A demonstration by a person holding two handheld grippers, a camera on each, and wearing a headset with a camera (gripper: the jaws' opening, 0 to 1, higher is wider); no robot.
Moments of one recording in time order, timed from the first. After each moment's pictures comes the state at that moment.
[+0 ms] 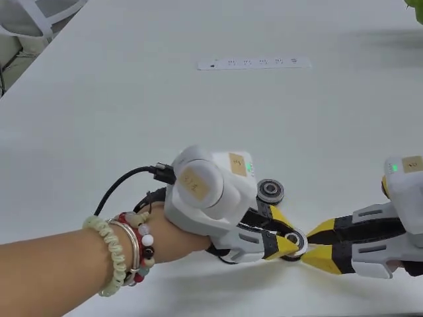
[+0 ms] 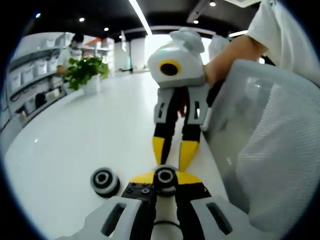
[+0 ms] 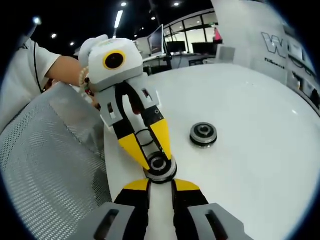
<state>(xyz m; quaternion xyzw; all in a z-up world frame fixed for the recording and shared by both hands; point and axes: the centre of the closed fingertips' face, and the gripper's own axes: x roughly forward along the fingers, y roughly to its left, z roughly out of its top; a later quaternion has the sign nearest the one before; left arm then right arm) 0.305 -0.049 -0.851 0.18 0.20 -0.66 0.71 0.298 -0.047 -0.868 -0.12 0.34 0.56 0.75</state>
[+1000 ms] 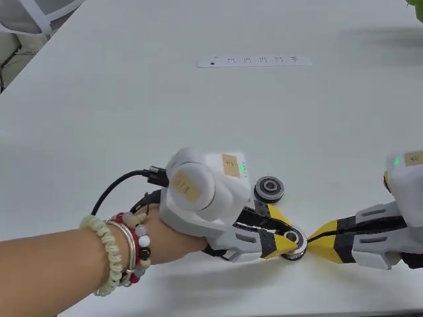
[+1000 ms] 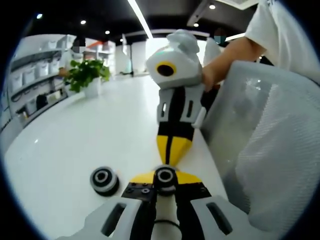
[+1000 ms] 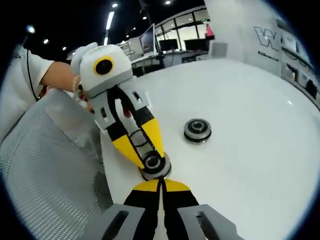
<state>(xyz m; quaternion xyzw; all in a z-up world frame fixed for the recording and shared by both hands) 0.305 -0.045 -0.849 0.17 0.19 -0.66 0.71 0.300 -0.051 -0.867 -0.08 0.38 0.53 0.76</state>
